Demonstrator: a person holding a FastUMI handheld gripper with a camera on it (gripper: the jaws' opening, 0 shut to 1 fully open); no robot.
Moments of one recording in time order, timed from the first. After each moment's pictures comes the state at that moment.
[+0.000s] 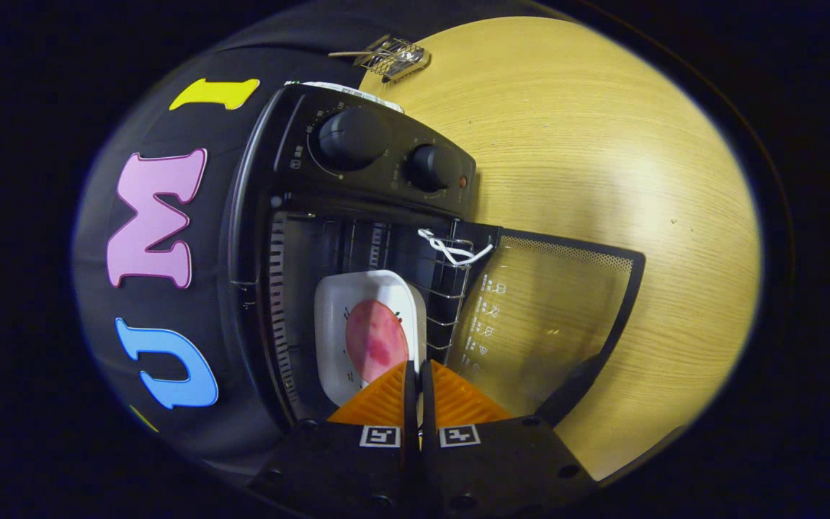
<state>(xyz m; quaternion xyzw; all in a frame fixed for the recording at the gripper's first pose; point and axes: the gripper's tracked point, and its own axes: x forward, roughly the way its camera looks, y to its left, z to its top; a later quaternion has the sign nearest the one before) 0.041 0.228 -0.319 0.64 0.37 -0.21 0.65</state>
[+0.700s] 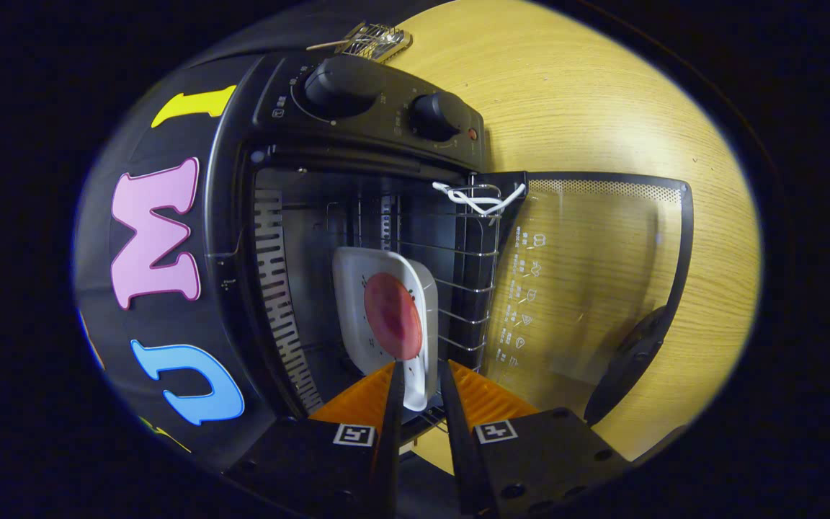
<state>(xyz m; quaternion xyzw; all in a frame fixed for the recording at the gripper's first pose) 0.060 0.261 -0.304 0.68 0.37 -0.16 0.60</state>
